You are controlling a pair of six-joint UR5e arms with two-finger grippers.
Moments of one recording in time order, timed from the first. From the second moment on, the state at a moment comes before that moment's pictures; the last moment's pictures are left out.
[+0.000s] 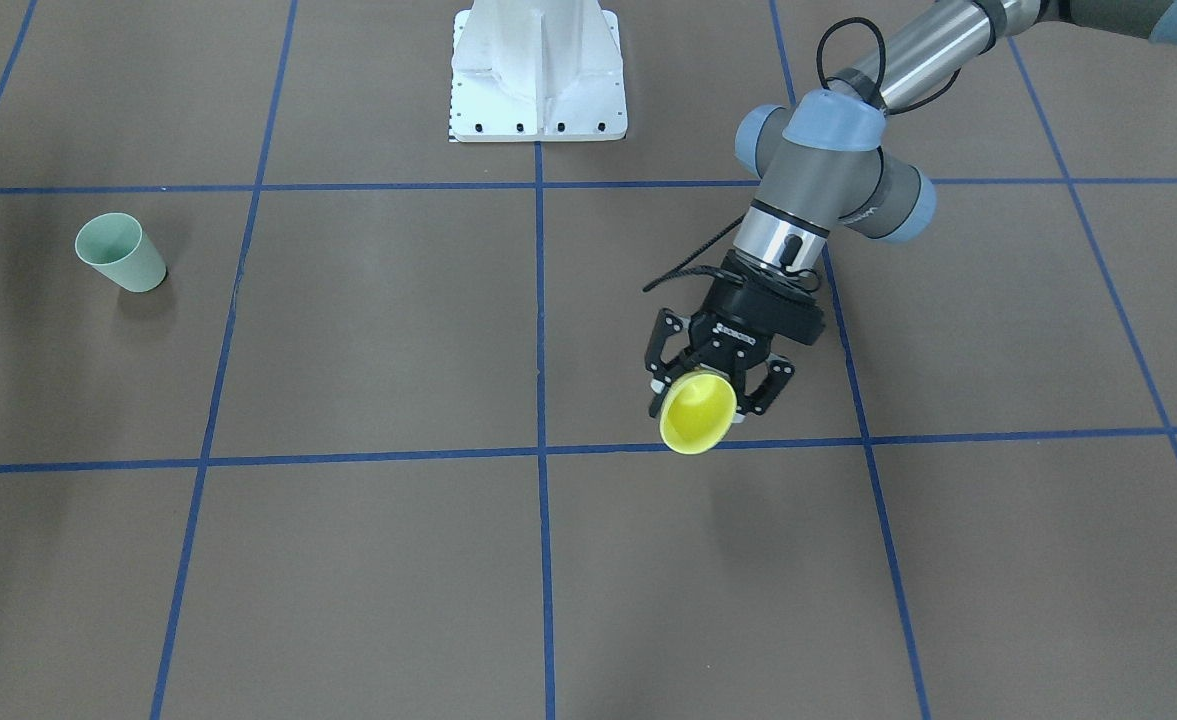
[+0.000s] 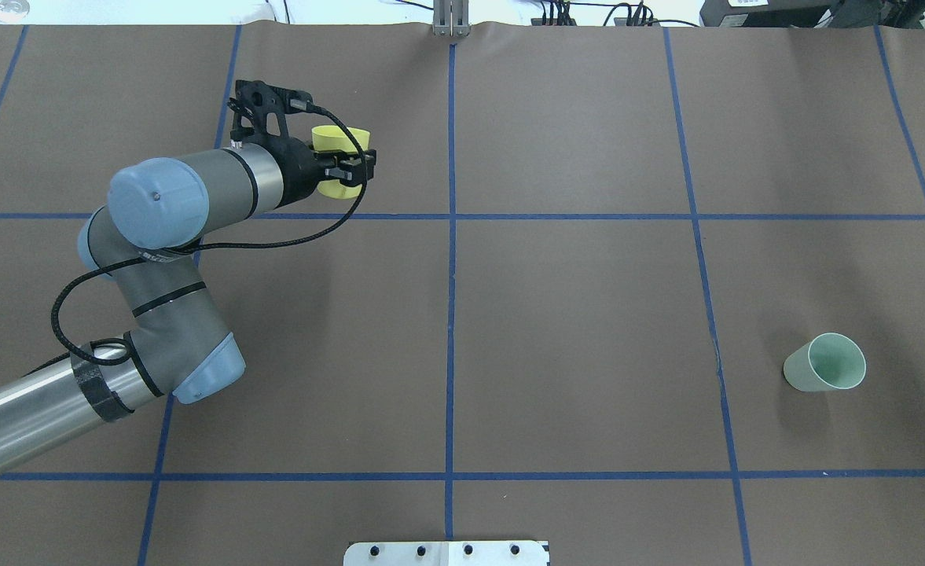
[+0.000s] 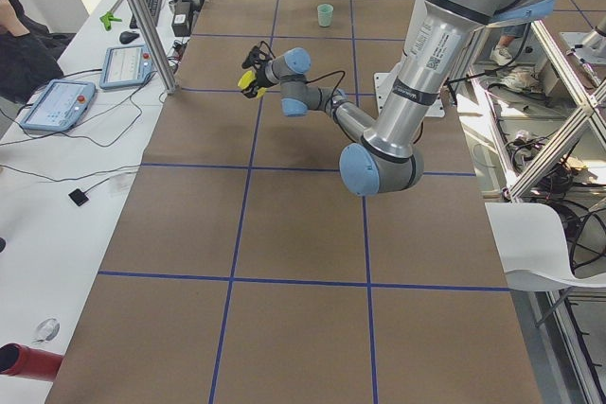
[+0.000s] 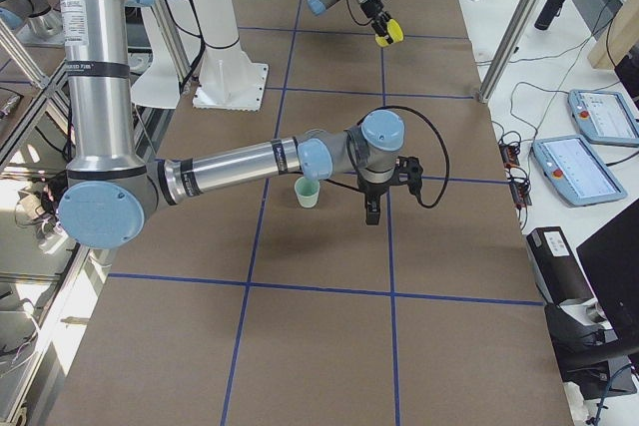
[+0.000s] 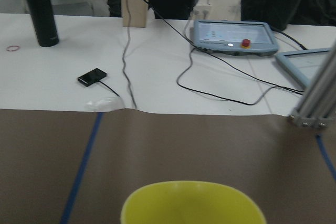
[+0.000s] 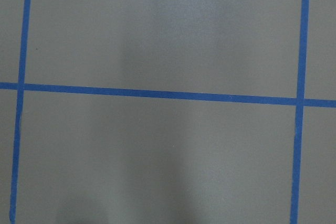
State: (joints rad) left arm -0.64 -2.10 -1.51 -2.58 -1.57 -0.88; right arm 1.36 -1.55 1.80 -1.52 2.39 0.32
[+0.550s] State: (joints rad) left arm -0.61 -2.08 -1.50 -2.86 -1.87 -0.73; right arm 1.25 -1.41 1.79 -1.43 2.54 0.37
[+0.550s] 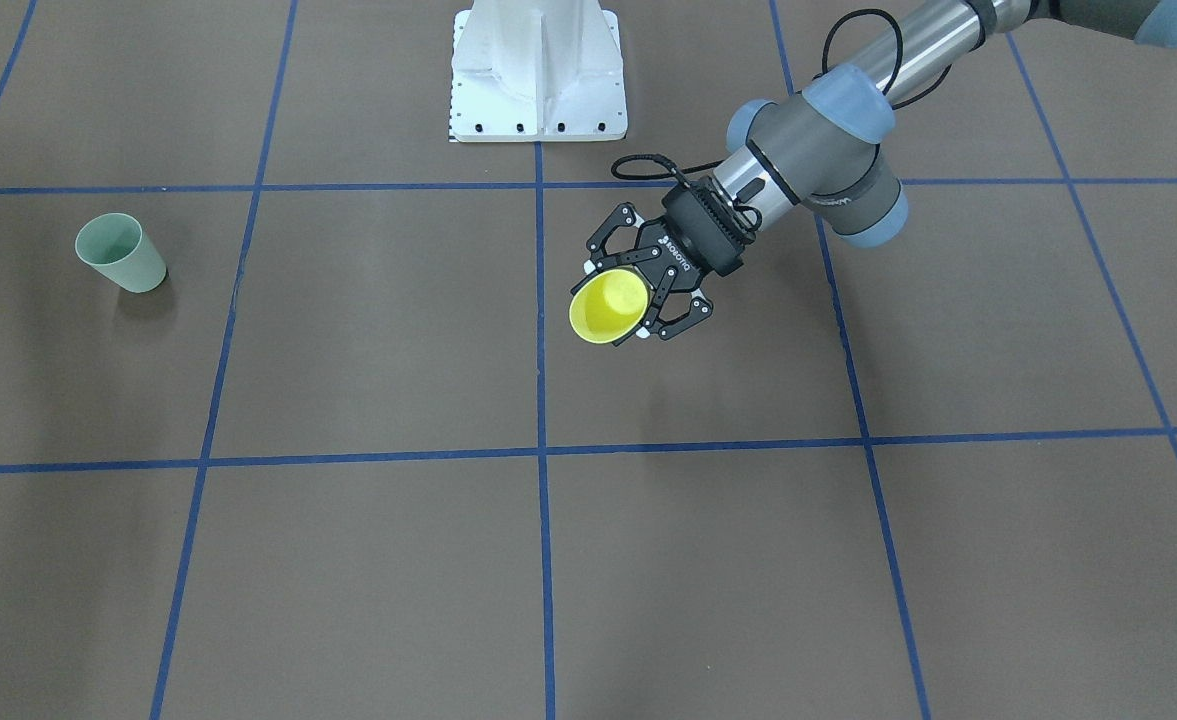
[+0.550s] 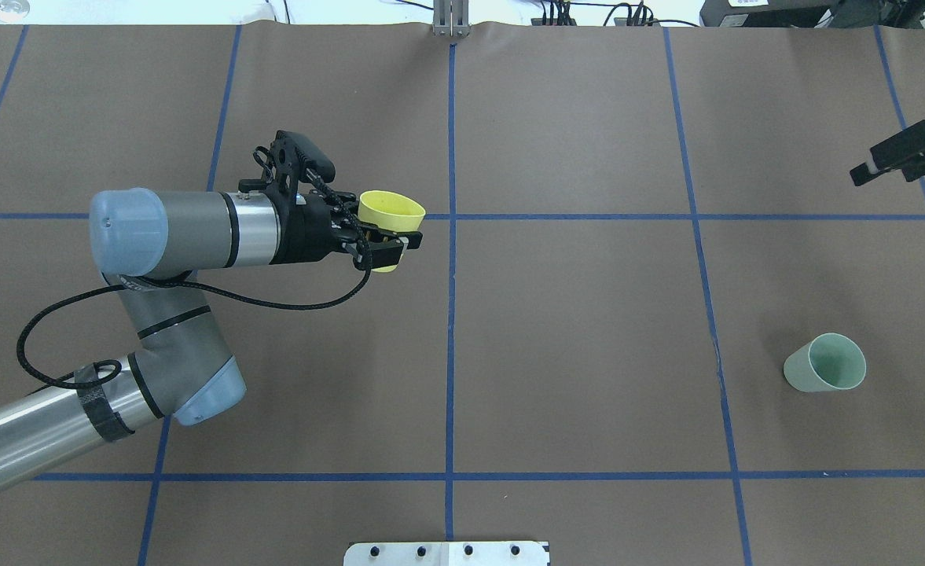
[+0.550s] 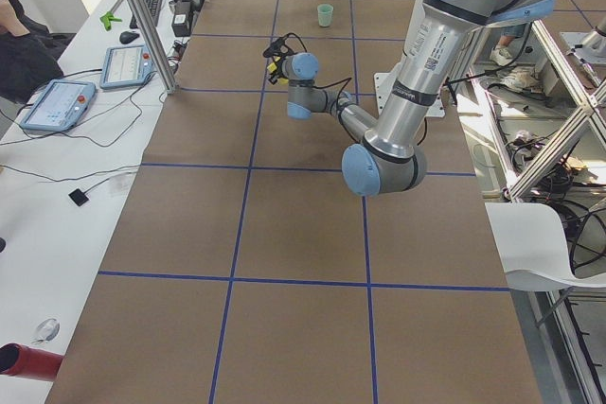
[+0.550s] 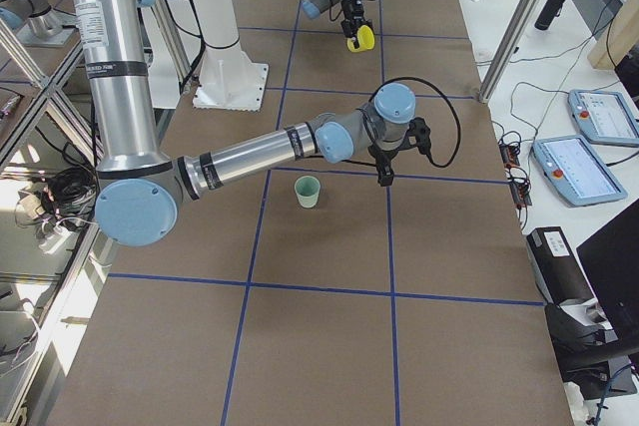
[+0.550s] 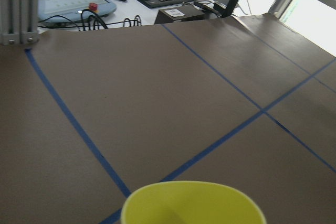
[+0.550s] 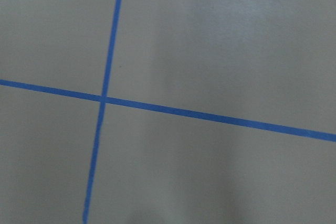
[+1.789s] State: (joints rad) left arm -0.61 -2.05 -1.49 -3.04 -1.94 -0.71; right arm 0.80 -0.99 1.72 -1.14 2.34 1.10
